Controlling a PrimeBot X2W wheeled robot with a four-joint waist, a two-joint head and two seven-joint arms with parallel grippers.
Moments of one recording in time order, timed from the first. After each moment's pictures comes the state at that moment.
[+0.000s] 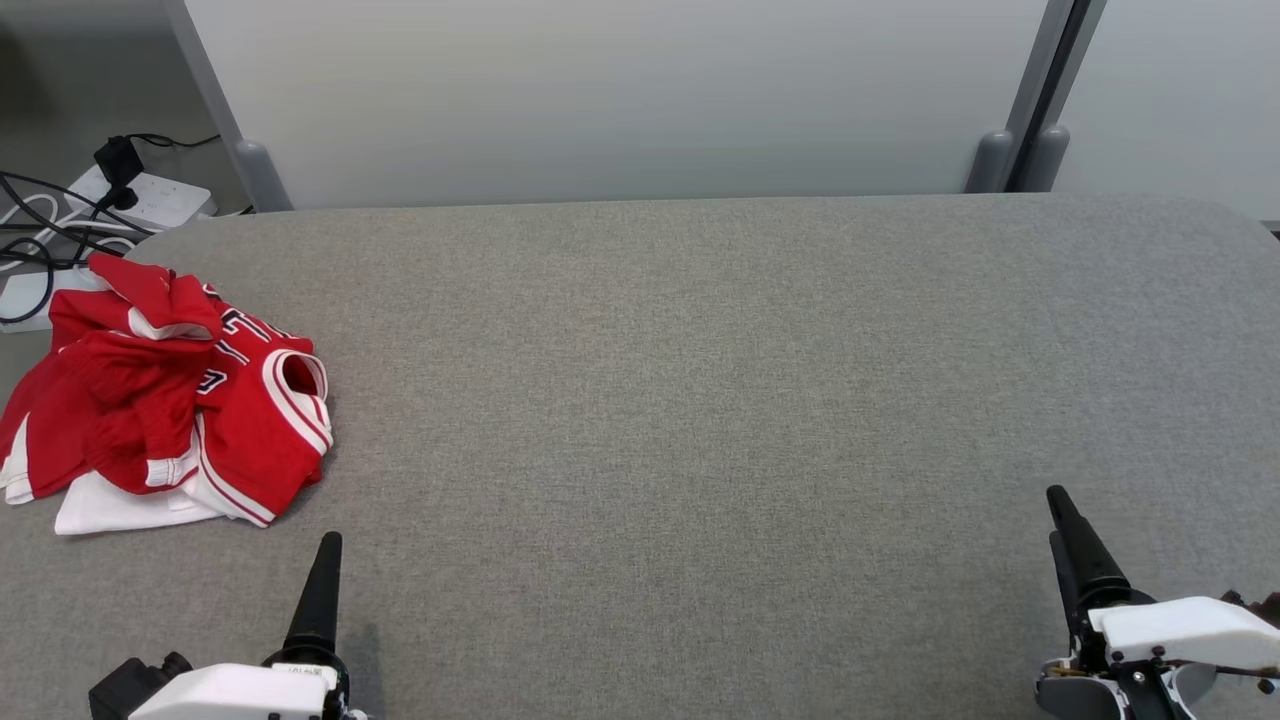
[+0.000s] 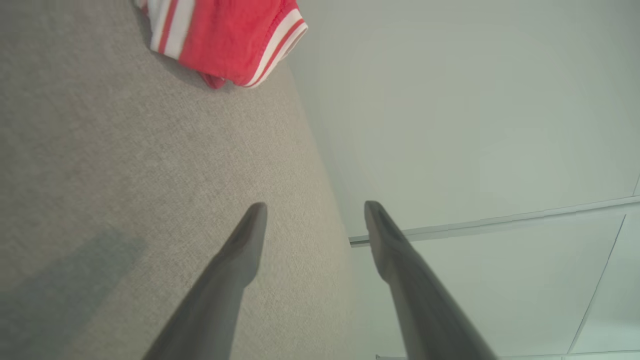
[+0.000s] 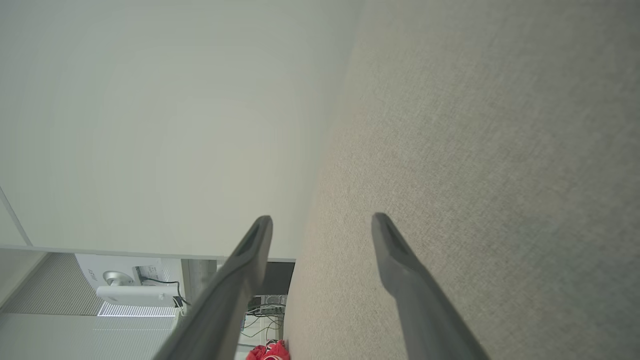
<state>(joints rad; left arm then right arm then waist) -0.03 0.03 0.05 0.37 -1.36 -0.12 0.04 -0.12 -0.04 -0.04 0.39 1.41 0.12 0.04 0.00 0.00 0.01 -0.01</state>
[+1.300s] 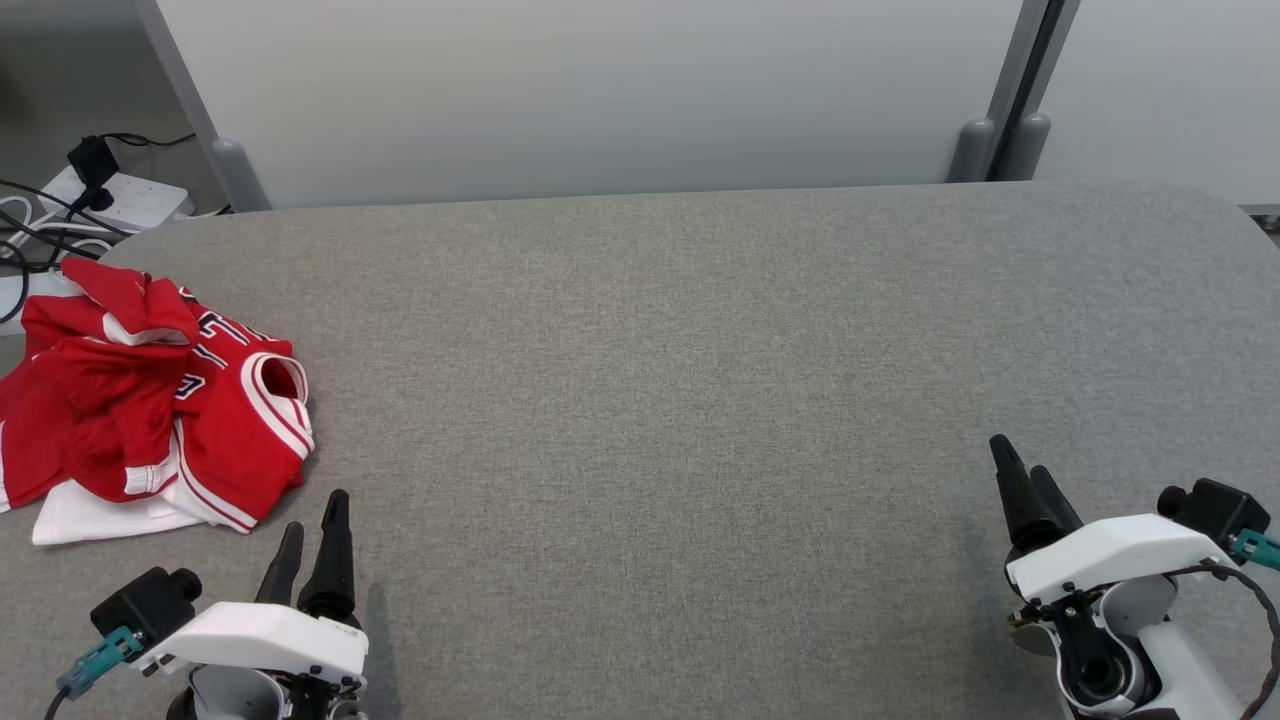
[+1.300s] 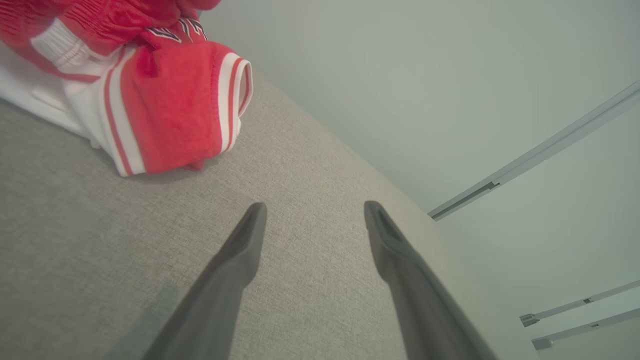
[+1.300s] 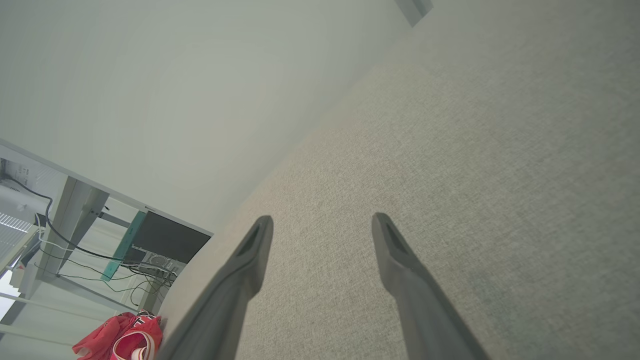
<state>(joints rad) -0.15 0.06 0.03 0.48 -0.82 -0.10 -0.08 -0.32 -0.10 0.12 0.62 0.98 0.12 -0.07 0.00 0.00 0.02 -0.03</state>
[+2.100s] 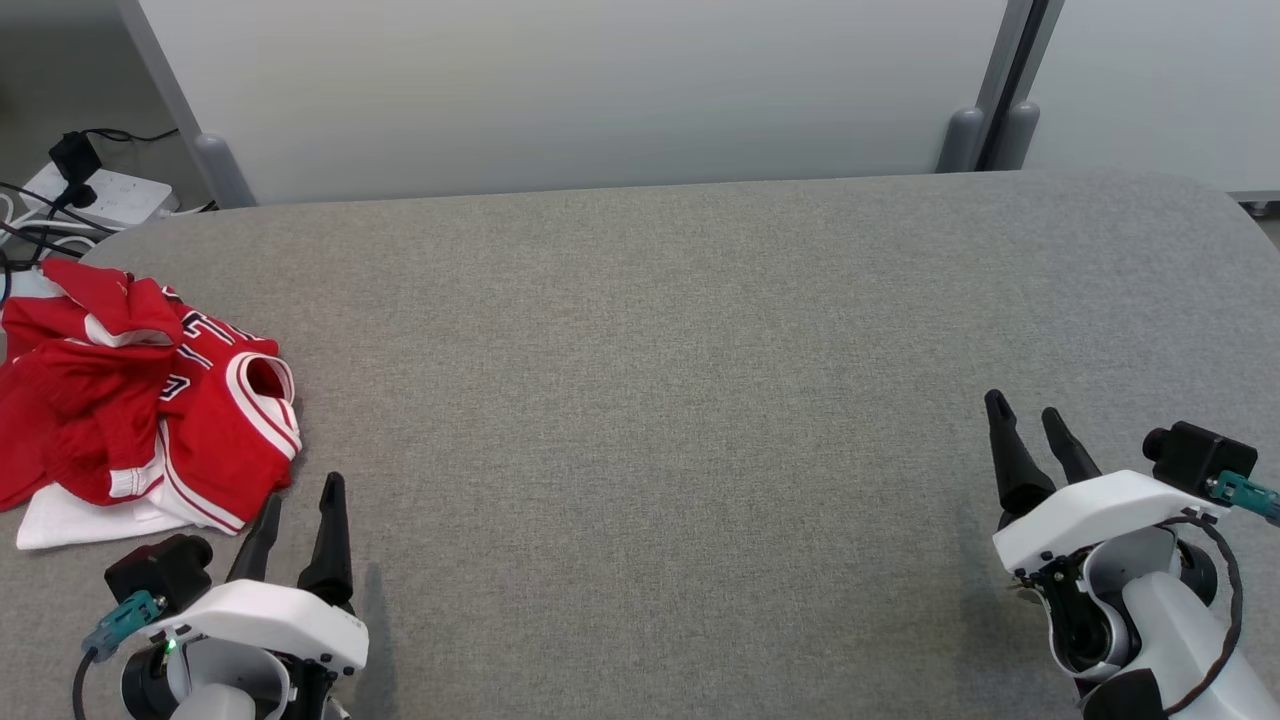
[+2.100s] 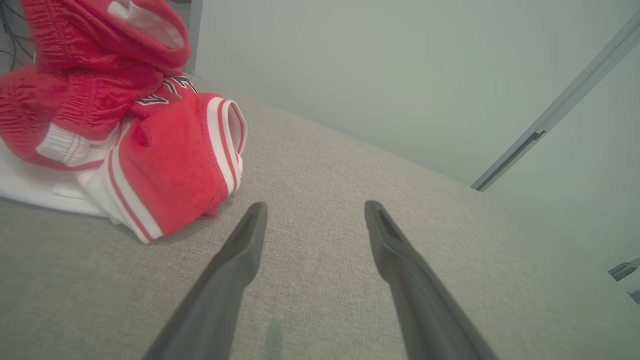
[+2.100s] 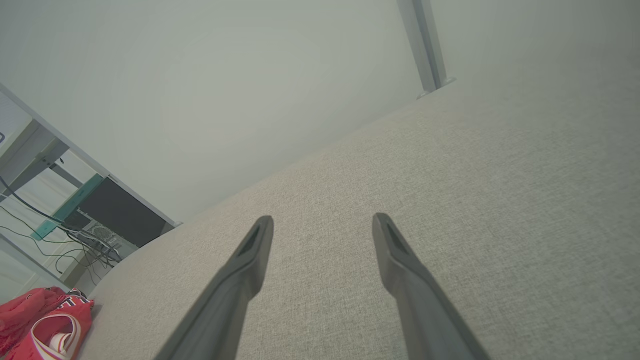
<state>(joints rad) -0.20 0.08 0.05 0.53 -0.53 -0.09 -0.14 -0.41 -0.11 0.14 0.66 0.71 0.12 -0.13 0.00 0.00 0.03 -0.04</state>
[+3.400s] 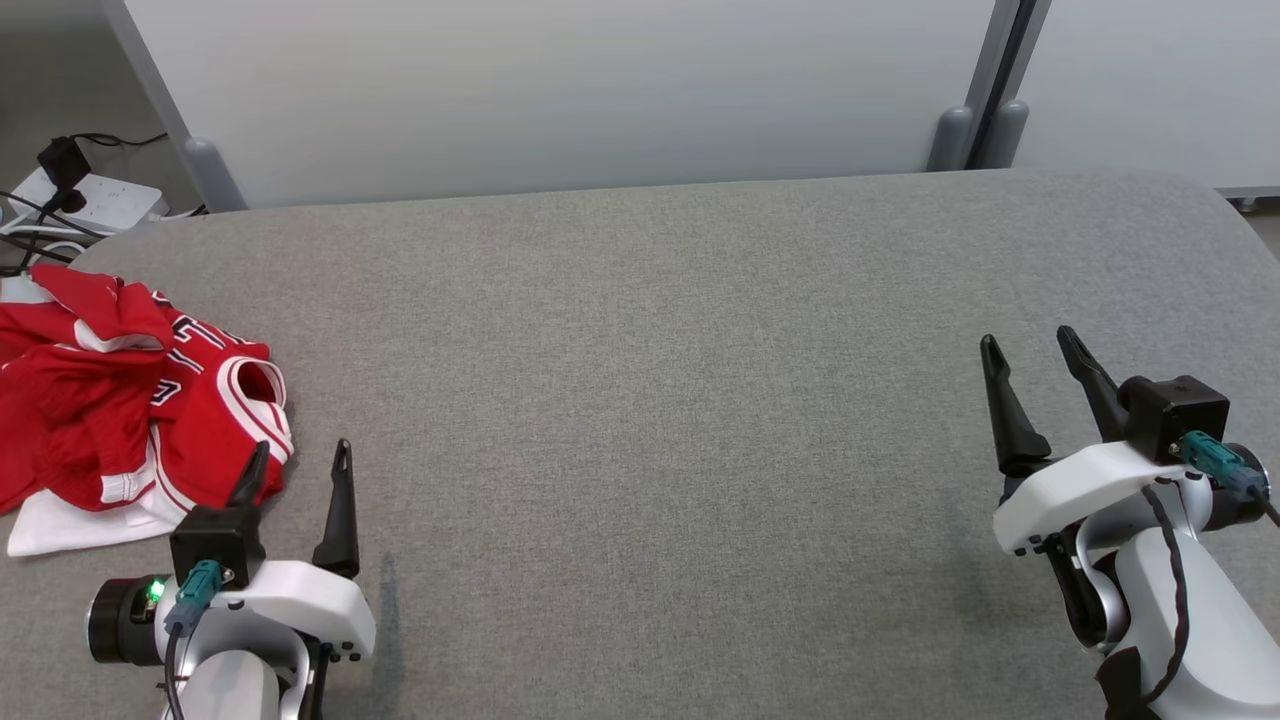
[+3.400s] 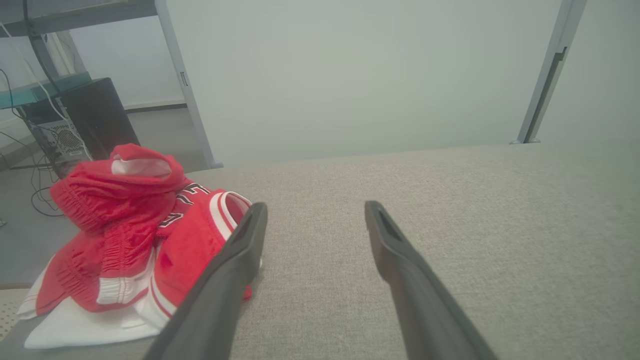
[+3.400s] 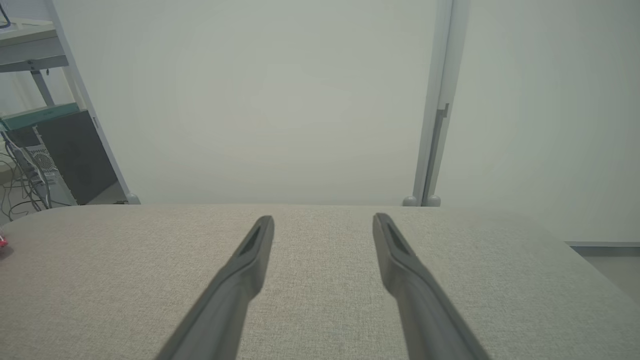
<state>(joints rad) -0.23 0.07 0.07 0.51 -0.04 -0.03 -0.25 -0.44 -0.14 0.14 0.59 0.25 0.12 -0.25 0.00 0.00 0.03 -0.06</state>
